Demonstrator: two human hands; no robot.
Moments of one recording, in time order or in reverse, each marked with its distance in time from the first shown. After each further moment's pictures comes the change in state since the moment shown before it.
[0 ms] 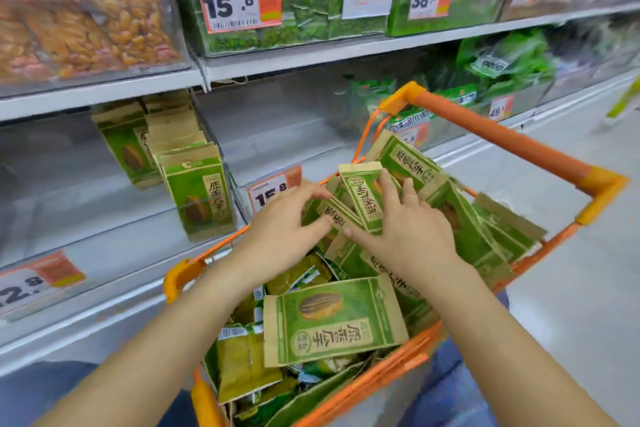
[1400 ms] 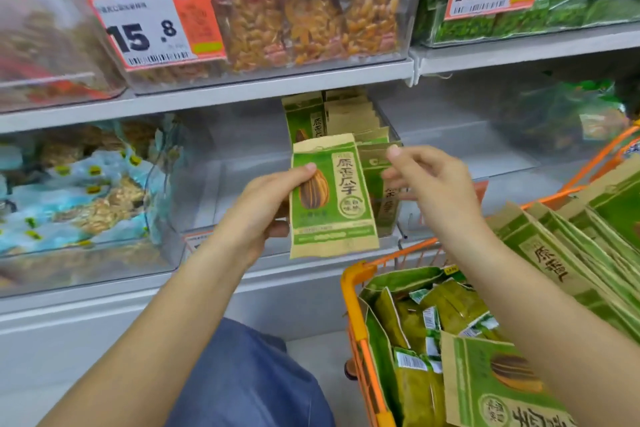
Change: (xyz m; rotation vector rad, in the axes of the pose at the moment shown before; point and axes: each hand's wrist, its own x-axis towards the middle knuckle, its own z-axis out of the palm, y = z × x) left_hand -0.063 -0.126 -0.151 -0.706 0.321 -0.687; right_hand 0.059 -0.193 0.013 1.303 -0.050 -0.289
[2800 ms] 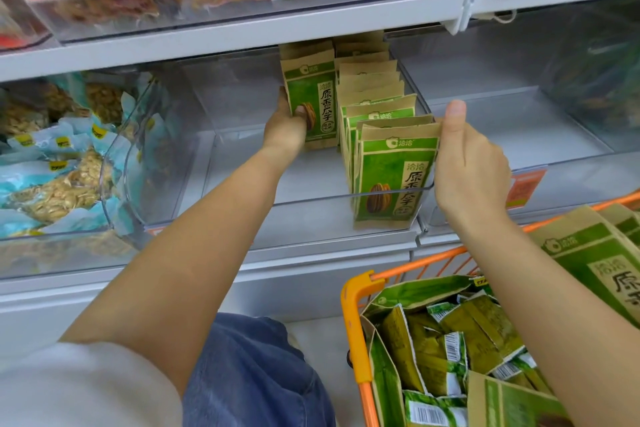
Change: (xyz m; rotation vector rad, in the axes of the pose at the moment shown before) left_hand 0.203 -0.035 0.006 0.322 0.314 0.191; right_hand 0.052 0.050 0.005 -0.657 0.194 -0.024
